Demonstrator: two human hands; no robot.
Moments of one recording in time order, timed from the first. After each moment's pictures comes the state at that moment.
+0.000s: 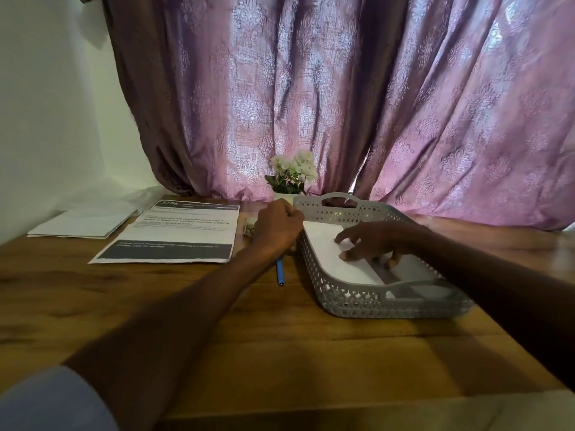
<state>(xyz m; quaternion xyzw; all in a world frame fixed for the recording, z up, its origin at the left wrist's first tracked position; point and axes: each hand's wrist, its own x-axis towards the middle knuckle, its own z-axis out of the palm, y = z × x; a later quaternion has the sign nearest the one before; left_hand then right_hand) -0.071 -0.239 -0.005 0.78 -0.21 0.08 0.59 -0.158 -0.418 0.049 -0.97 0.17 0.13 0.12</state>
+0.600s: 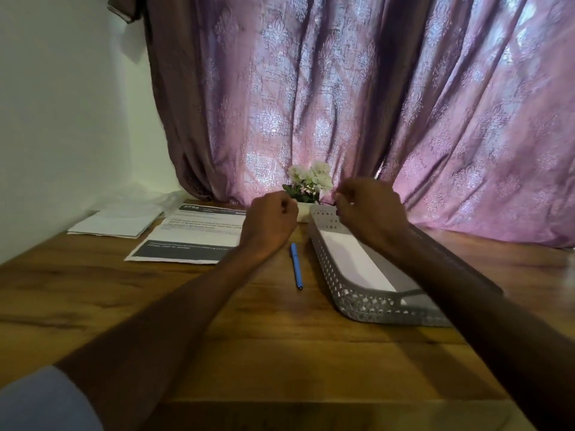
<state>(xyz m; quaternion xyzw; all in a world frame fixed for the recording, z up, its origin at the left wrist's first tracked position) -0.075 -0.182 0.019 0.81 -0.26 0.26 0.46 -0.184 -0.334 0.082 -0.92 0.04 -0.38 0.08</state>
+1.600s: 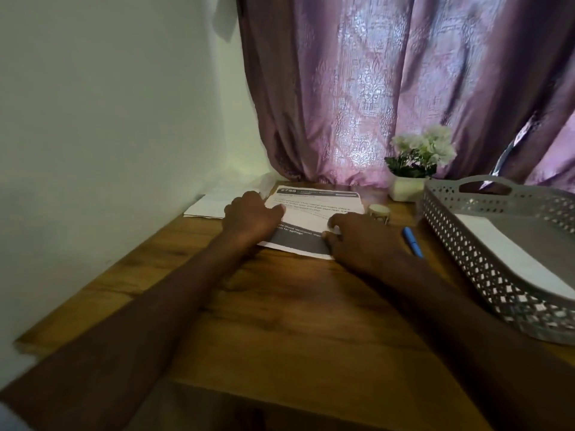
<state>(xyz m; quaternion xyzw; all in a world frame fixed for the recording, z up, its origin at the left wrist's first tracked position) -0.028 -0.002 -0.008 0.94 0.01 0.13 0.32 -0.091 -0.196 -0.017 -0.98 -0.05 -0.16 0.07</state>
